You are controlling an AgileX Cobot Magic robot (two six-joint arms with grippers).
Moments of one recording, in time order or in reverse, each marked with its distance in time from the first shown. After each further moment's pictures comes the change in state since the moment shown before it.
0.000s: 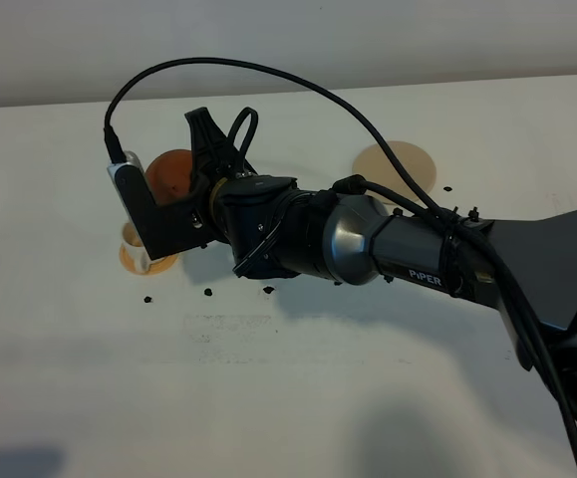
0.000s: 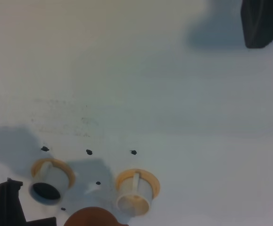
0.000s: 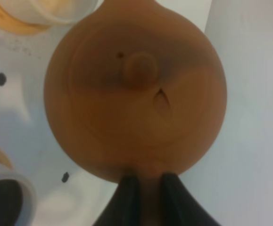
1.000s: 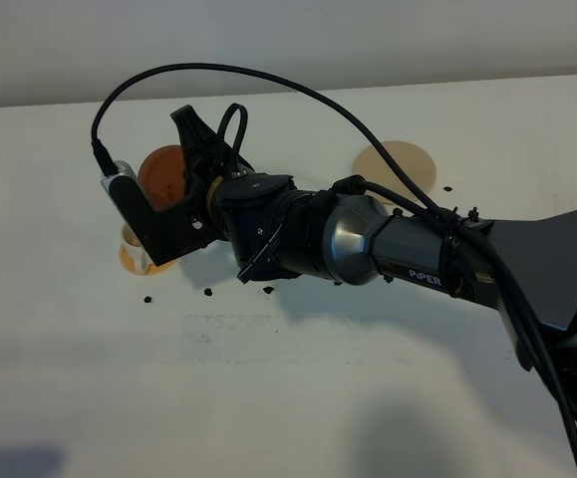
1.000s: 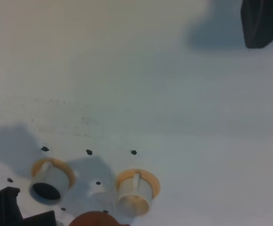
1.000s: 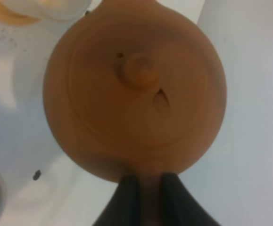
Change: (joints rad) left arm 0.000 0.000 0.000 0.000 0.000 0.001; right arm 0.000 0.000 0.000 -0.095 -0.021 -0.046
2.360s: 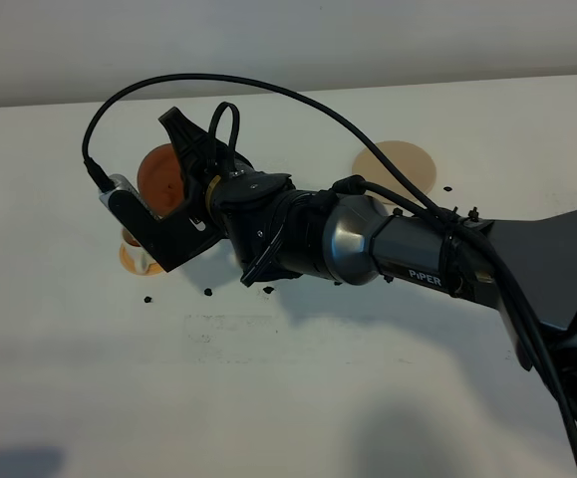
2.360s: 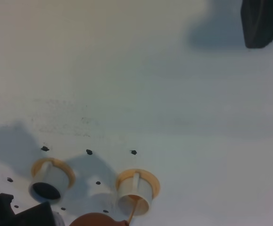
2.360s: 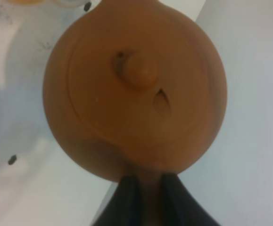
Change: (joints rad) left arm 0.000 0.000 0.000 0.000 0.000 -0.002; right arm 0.000 0.000 0.000 -0.062 -0.002 -0.090
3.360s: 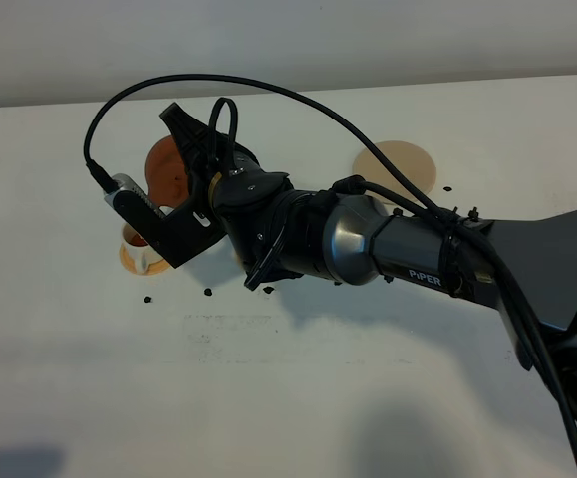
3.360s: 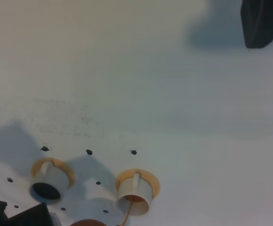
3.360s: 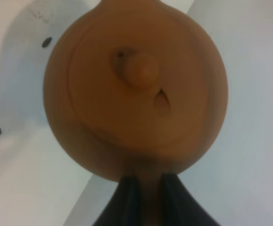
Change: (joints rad) left arm 0.000 0.000 0.000 0.000 0.000 0.001; right arm 0.000 0.000 0.000 -0.071 0.049 0.000
